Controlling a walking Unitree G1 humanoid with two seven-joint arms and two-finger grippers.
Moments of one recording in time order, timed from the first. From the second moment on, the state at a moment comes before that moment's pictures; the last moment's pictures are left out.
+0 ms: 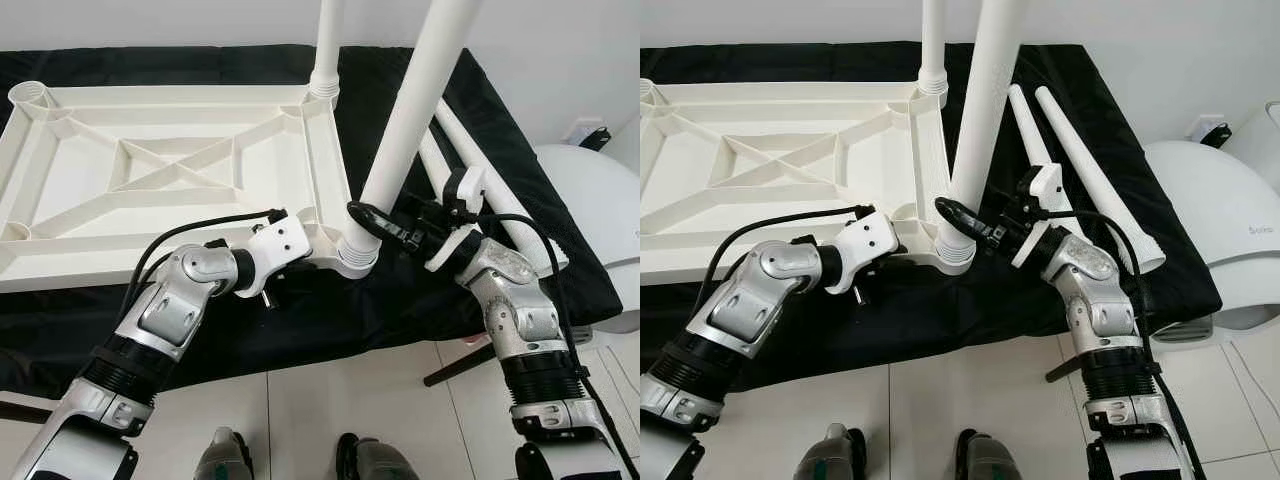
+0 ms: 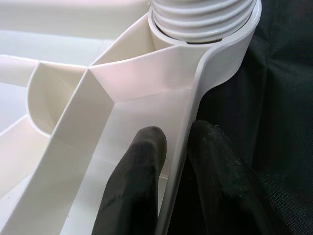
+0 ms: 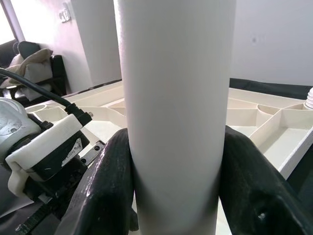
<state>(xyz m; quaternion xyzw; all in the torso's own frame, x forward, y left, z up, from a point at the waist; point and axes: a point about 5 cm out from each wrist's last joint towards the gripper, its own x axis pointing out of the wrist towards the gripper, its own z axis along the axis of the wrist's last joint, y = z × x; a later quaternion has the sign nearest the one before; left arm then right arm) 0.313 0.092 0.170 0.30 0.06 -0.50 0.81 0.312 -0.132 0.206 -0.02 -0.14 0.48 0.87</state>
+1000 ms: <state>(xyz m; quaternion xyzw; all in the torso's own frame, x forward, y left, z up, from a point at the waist) 0.313 0.092 0.170 0.30 0.06 -0.50 0.81 0.302 -0.128 0.200 0.00 -0.16 0.43 0.89</state>
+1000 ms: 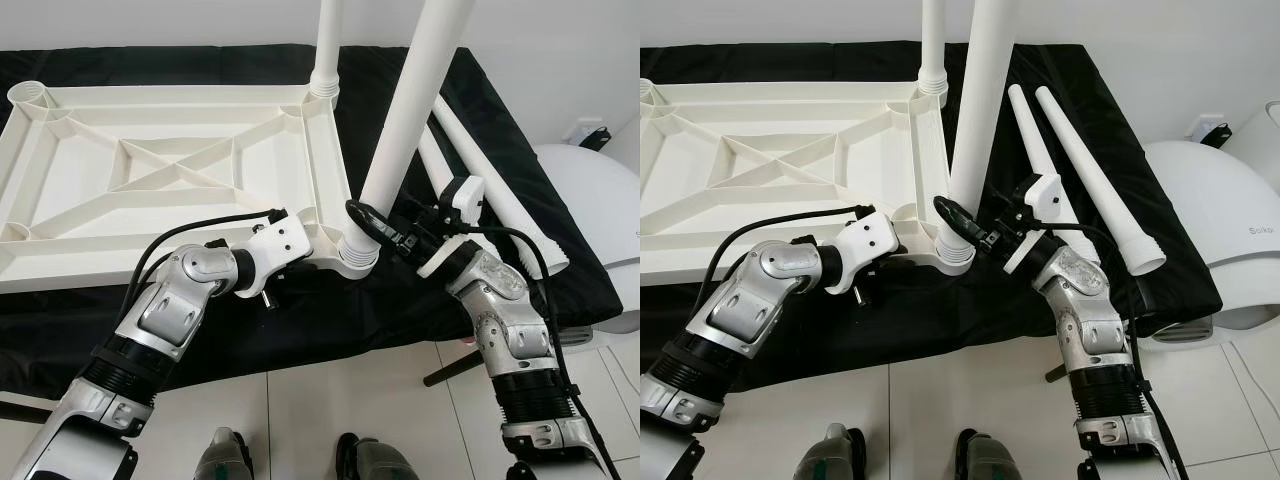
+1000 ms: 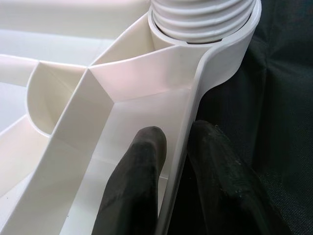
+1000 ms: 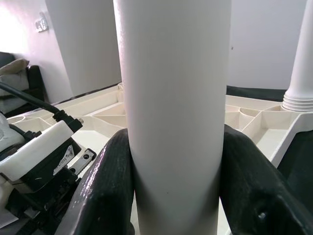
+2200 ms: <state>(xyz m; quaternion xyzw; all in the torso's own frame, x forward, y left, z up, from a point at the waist) 0.312 0.090 0.171 0.30 0.06 -0.50 0.81 0.284 -0.133 0.195 0.00 -0.17 0.40 0.90</state>
